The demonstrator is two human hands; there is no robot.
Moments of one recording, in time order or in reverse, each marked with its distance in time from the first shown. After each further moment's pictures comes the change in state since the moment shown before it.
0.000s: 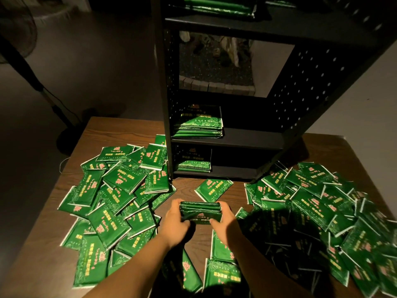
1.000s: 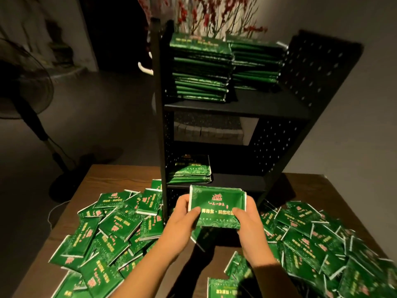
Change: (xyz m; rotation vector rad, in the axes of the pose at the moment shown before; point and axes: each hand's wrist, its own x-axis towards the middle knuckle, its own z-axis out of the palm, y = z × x) left_hand -0.049 0.155 -0.066 -0.462 -0.007 0.337; right_hand -0.076 -0.143 -0.114 0.517 0.217 -0.278
